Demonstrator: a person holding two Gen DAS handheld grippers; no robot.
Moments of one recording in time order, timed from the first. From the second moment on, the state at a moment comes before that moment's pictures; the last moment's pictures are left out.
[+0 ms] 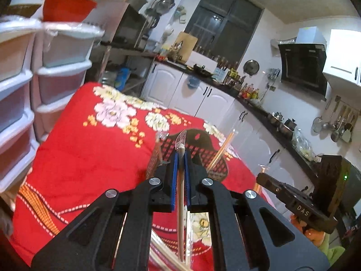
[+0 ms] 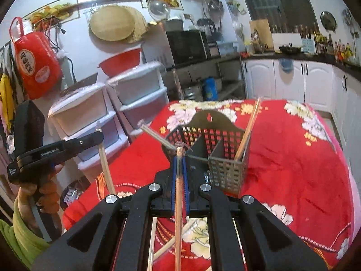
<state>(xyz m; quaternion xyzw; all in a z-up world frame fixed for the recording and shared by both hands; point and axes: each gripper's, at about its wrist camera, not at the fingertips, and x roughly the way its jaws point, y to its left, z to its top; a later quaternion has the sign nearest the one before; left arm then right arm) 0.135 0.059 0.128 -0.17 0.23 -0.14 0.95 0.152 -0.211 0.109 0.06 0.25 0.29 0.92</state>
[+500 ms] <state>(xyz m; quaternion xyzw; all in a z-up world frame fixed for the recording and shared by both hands) 0.161 0.029 0.165 -0.14 0.20 -0.15 0.96 0.164 -0.213 0.147 0.06 0.19 0.29 0.93</state>
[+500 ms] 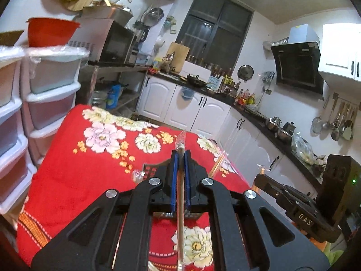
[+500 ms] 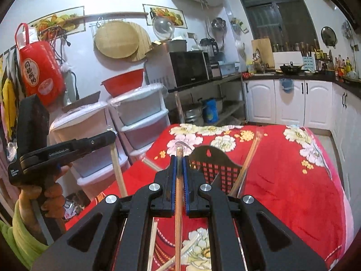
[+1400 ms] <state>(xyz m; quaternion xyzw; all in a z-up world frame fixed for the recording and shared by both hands) 0.220 -0.010 0.230 -0.12 0.10 -0.13 0.98 0.227 -0.202 0.212 0.04 0.08 0.24 0.97</state>
